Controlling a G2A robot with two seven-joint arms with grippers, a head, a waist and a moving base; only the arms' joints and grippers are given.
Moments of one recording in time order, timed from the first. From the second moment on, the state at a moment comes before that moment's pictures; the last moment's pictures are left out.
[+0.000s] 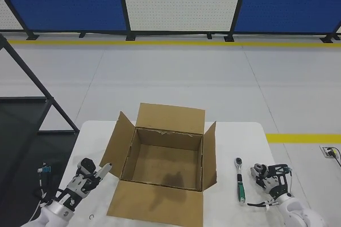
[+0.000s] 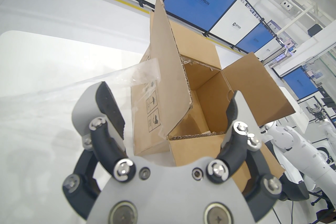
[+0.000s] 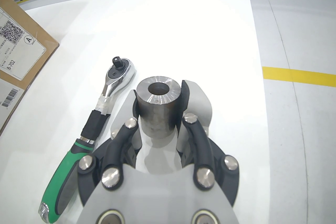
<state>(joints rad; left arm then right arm) 1.51 -1.08 -1.72 -1.96 0.48 -0.26 -0.33 -1.11 -1.24 1.69 -1.09 -1.23 -0.51 0.01</state>
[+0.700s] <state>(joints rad) 1.51 -1.08 -1.72 -1.96 0.48 -0.26 -0.33 -1.16 -1.23 1.67 -1.16 -1.20 -0.51 0.01</state>
